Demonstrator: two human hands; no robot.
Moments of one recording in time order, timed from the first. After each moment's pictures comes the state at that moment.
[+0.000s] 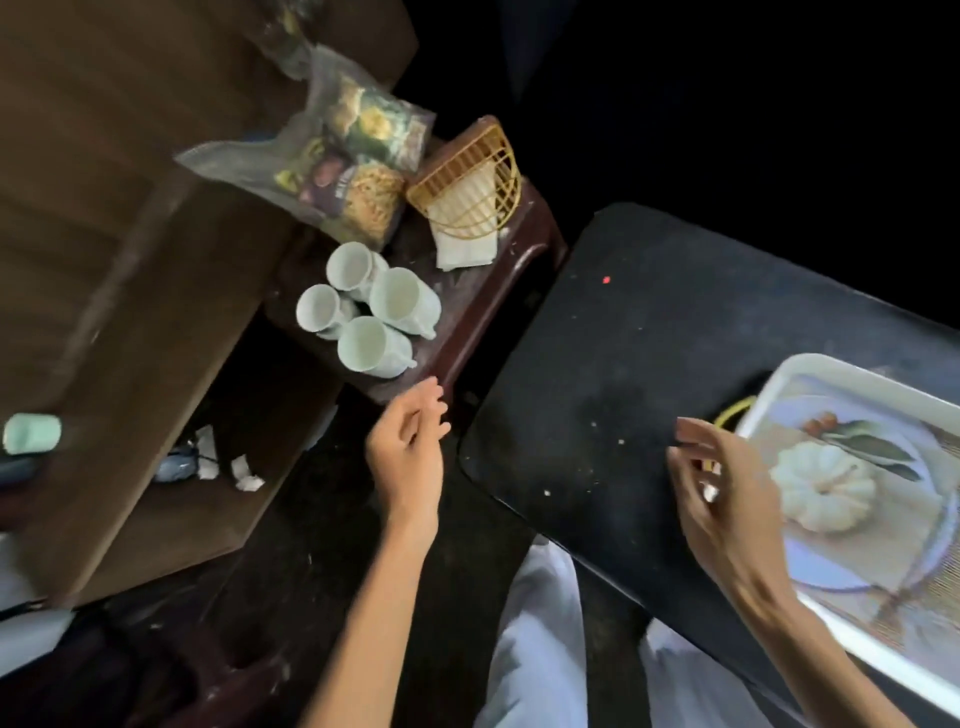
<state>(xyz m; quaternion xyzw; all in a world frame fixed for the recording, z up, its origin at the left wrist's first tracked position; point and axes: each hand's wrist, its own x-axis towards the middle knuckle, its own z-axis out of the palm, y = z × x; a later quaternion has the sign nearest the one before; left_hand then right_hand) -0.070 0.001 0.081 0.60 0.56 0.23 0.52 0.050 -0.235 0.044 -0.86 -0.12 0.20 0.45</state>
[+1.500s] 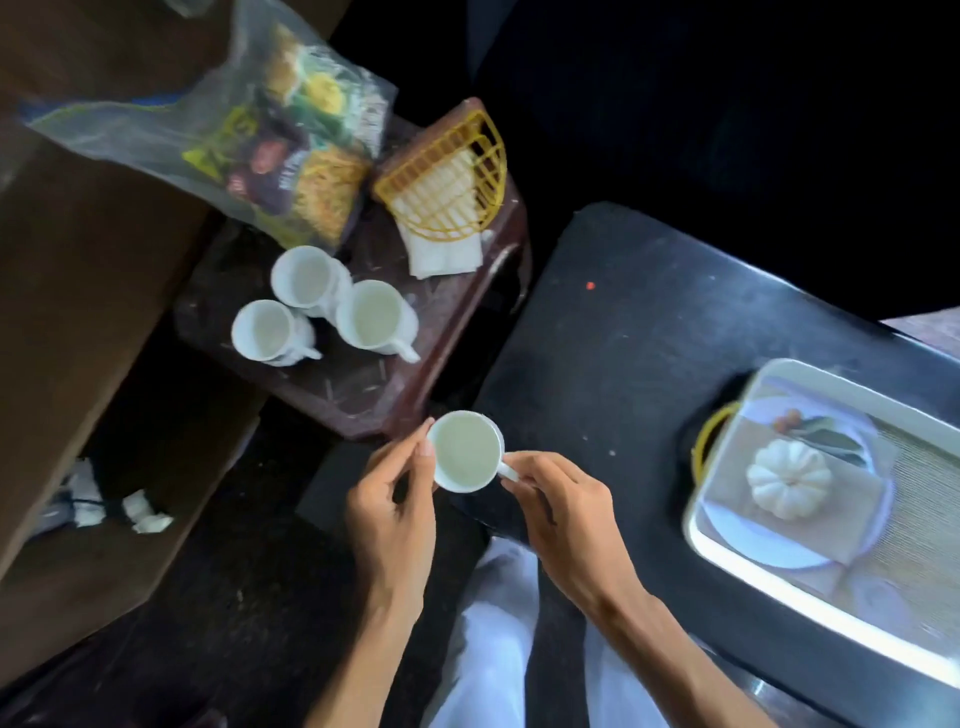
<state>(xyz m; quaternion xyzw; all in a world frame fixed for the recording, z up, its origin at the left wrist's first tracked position) -0.096 0.035 0.074 0.60 0.53 0.15 0.58 -0.012 -0.101 0.059 -0.84 -0.22 0.27 0.43</state>
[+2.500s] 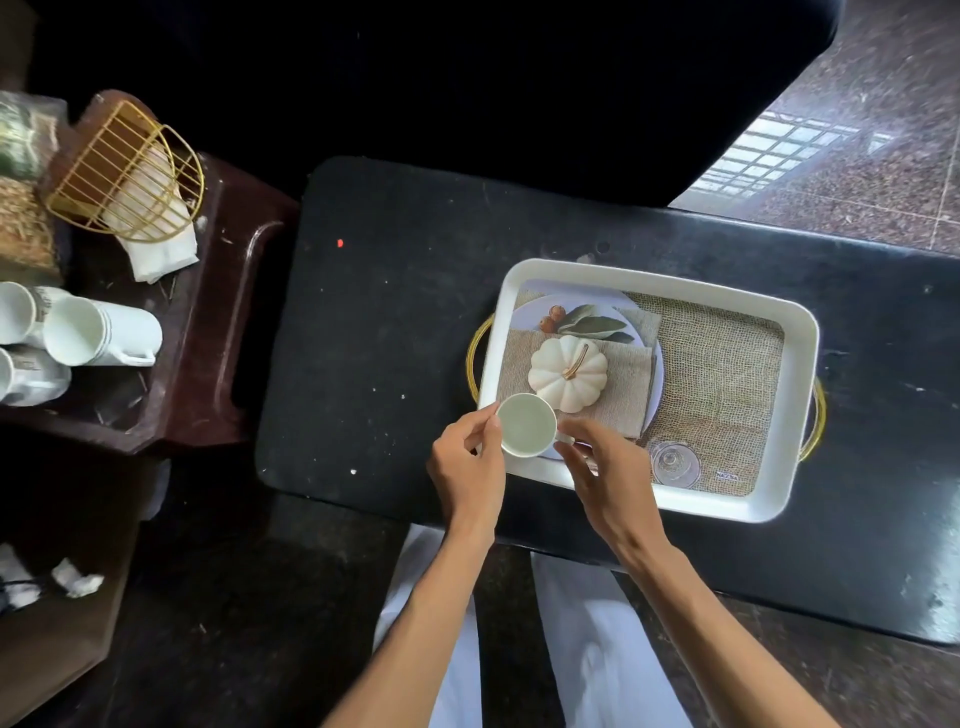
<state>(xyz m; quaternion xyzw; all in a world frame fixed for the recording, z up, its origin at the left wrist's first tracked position) 0.008 -0.238 0.014 0.64 0.53 -0.05 0.56 0.031 -0.382 -0.002 -0.88 -0.03 0.21 0.42</state>
